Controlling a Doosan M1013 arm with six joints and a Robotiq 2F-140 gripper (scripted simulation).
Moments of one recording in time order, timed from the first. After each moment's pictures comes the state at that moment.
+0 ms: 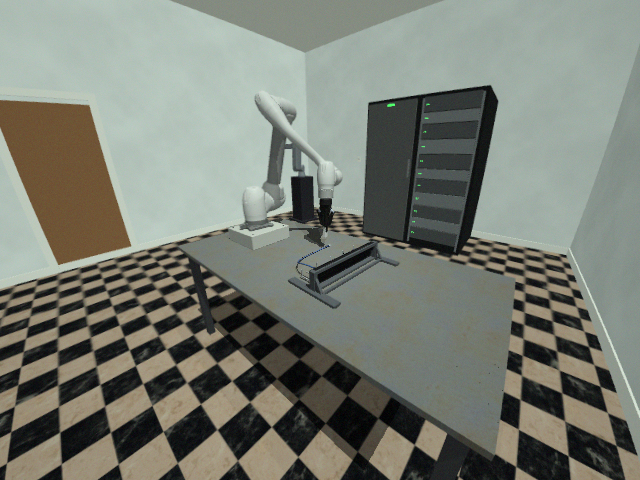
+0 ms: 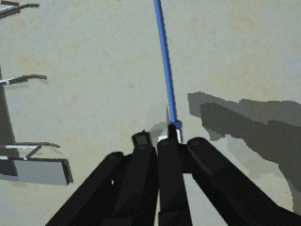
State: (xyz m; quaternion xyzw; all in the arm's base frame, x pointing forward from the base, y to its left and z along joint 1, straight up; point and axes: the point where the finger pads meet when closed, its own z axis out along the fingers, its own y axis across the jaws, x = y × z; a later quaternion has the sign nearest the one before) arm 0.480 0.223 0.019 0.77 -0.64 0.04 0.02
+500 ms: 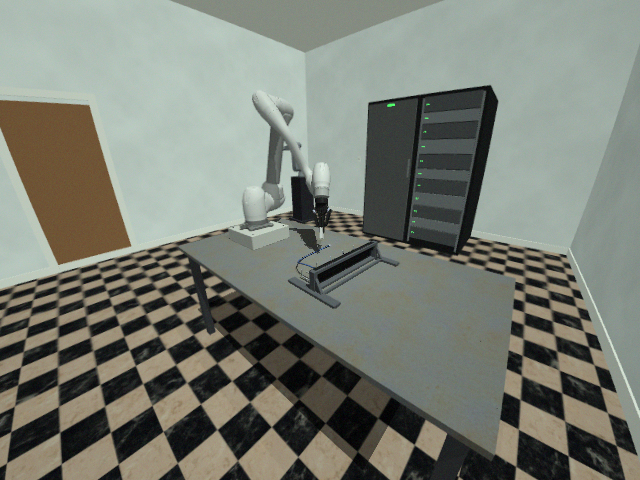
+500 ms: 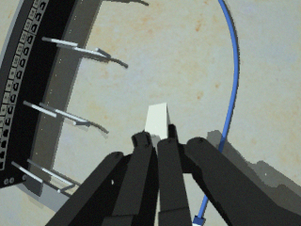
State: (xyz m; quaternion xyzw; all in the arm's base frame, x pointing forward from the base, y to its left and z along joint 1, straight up) arm 0.538 0.145 0.043 0.85 -0.49 0.22 0.05
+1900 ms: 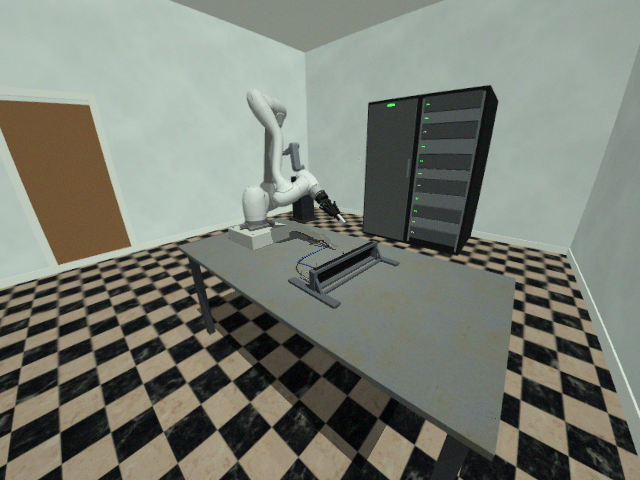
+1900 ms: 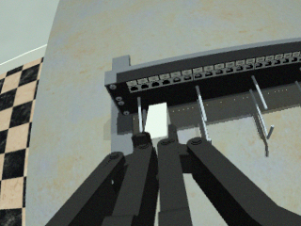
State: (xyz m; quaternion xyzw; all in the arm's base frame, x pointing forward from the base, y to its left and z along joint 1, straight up) arm 0.598 0.236 0.116 0.89 0.03 0.46 -0.02
